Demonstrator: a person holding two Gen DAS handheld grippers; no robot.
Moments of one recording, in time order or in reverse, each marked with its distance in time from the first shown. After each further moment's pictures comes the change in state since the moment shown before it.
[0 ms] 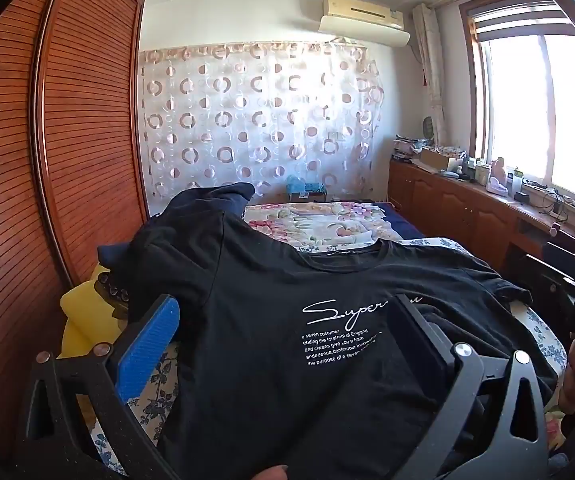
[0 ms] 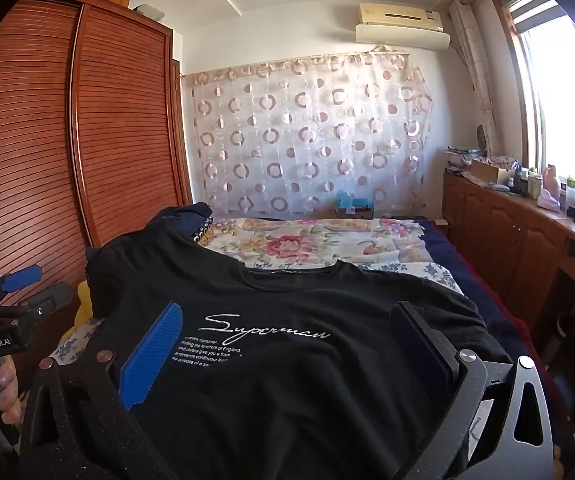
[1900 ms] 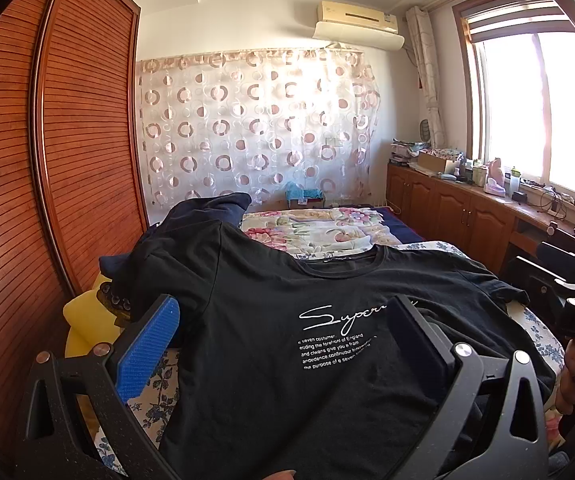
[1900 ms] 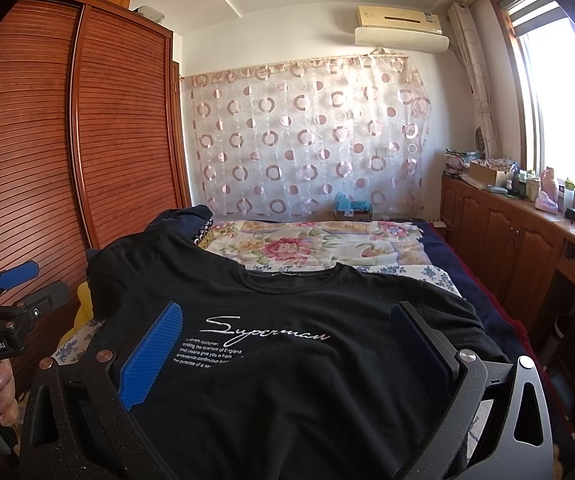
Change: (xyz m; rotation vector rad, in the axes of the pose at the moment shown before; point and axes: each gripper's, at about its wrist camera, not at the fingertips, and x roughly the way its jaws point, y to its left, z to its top) left arm -0.008 -0.004 0.011 0.014 -0.015 0.006; right arm -0.003 0.000 0.001 -0.001 -0.004 -0.004
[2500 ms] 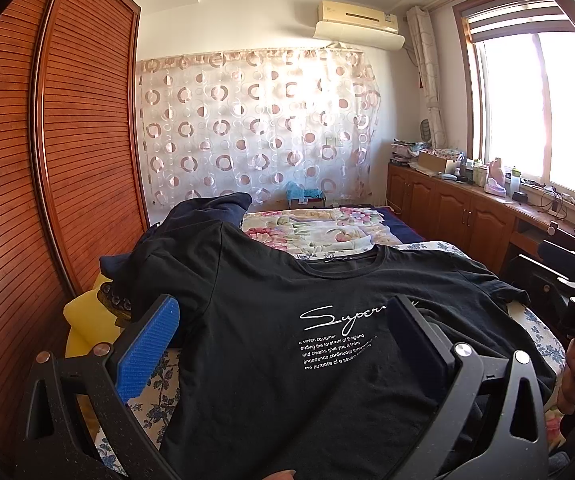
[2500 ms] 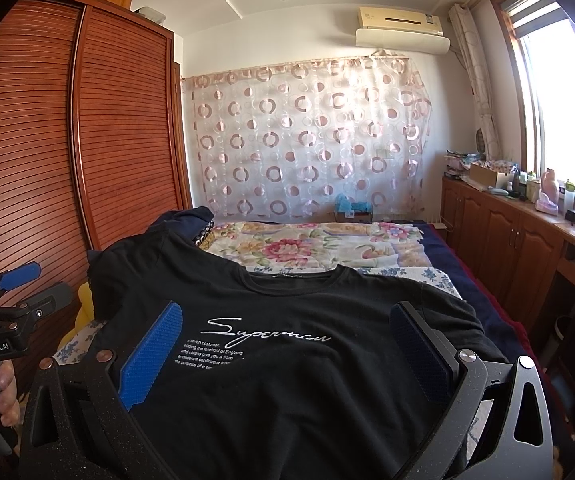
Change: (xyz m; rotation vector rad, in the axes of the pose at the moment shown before) left arm -0.001 -0.001 0.001 0.002 -0.003 0.001; right arm -0.001 -0.001 0.001 0.000 -0.005 0.001
